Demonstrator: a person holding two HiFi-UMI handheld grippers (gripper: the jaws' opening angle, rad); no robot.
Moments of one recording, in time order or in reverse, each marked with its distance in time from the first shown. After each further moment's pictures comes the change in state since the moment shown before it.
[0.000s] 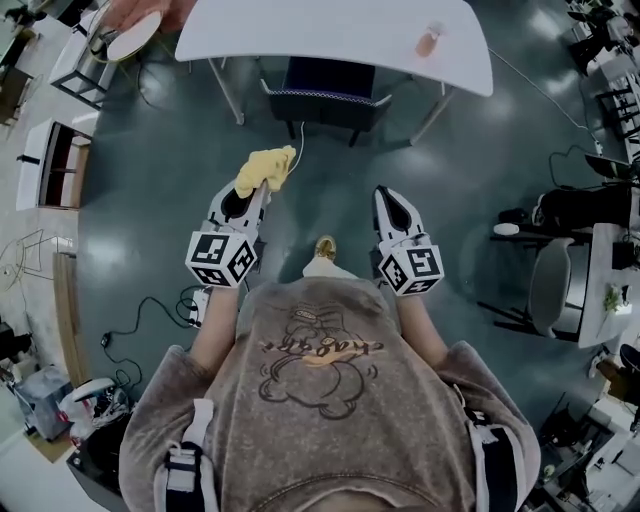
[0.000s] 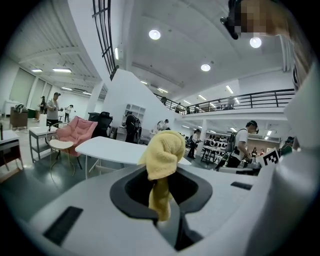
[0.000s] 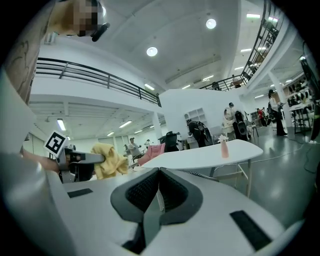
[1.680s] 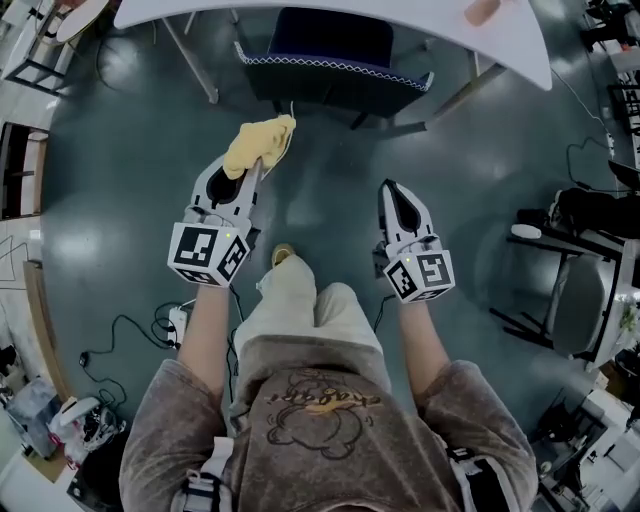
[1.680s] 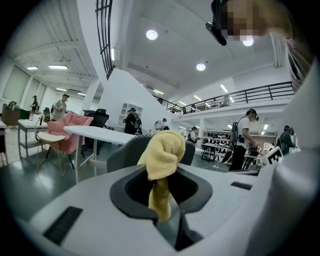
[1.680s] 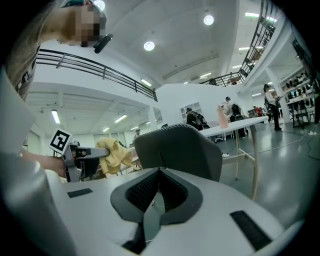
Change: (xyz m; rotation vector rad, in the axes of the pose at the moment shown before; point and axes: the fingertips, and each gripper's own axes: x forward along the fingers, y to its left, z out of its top) left arm 0.153 0.124 -0.162 0.051 -0.041 -0.043; right arm 0.137 -0.086 -0.198 -0.004 0.016 -0.031
